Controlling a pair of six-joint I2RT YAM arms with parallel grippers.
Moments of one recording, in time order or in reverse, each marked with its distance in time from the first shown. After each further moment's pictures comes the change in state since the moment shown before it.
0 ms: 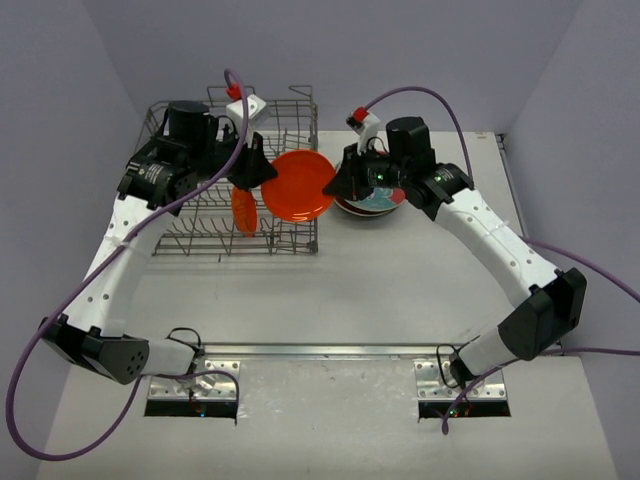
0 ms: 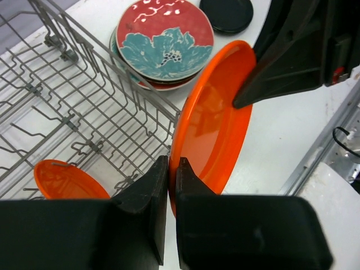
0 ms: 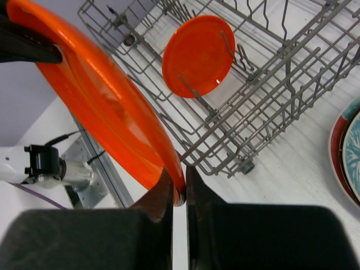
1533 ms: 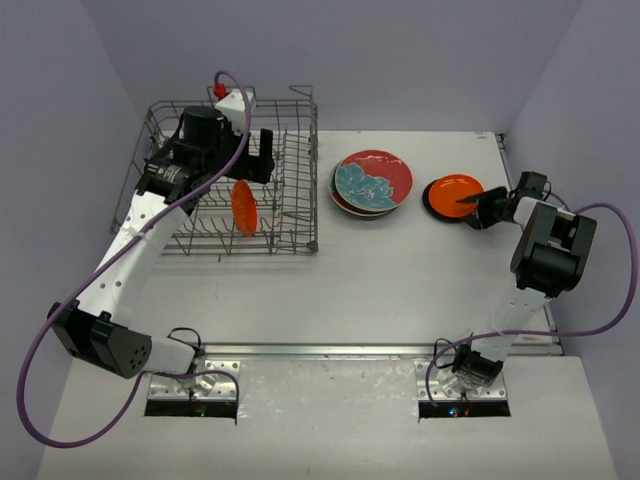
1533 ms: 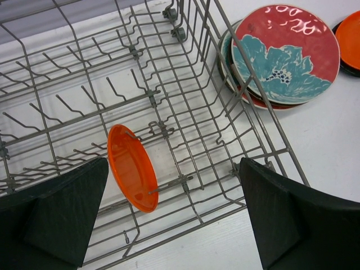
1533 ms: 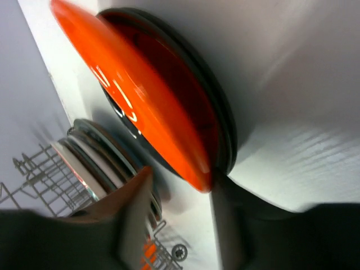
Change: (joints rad) left arm -0.001 0.032 -0.106 0.144 -0.480 -0.140; right arm -0.951 0.463 -0.292 0.241 -0.013 0.752
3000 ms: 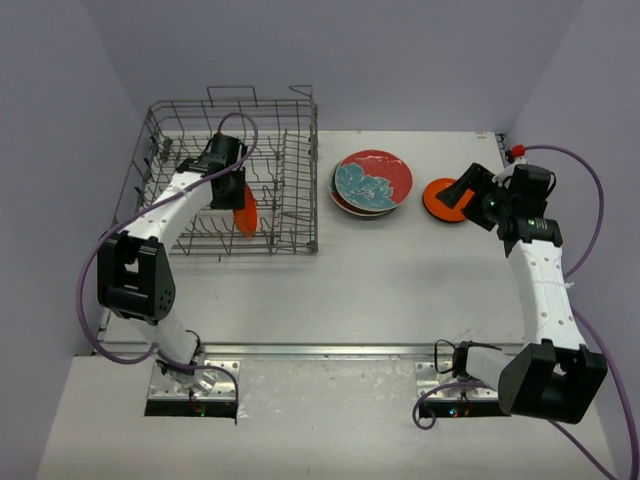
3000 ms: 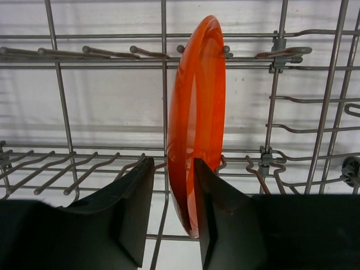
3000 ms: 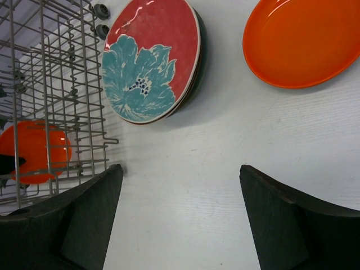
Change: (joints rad) left arm 0.131 0.313 -0.150 -0.078 -0.210 -0.146; right arm 0.244 -0.829 -0.188 -0.258 0.141 -0.508
